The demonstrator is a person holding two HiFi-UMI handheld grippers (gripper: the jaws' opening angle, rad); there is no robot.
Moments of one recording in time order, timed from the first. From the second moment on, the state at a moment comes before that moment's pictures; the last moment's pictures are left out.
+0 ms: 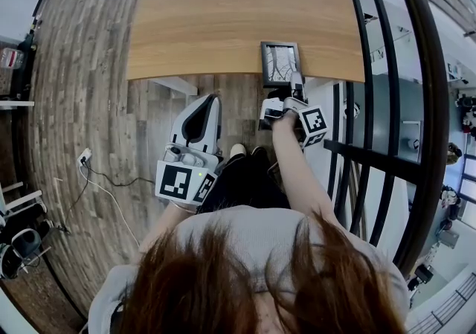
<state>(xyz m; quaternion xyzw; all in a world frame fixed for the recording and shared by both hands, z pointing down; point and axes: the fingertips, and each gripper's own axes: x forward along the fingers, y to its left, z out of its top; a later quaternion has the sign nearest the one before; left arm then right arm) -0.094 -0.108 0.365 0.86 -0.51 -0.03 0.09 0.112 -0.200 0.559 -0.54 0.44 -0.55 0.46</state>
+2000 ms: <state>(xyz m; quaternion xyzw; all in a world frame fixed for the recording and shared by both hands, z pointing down) -0.082 -0.103 0.389 0.86 -0.49 -0.01 0.11 0.100 -0.188 0.585 -0.52 0.51 -0.54 0.43</state>
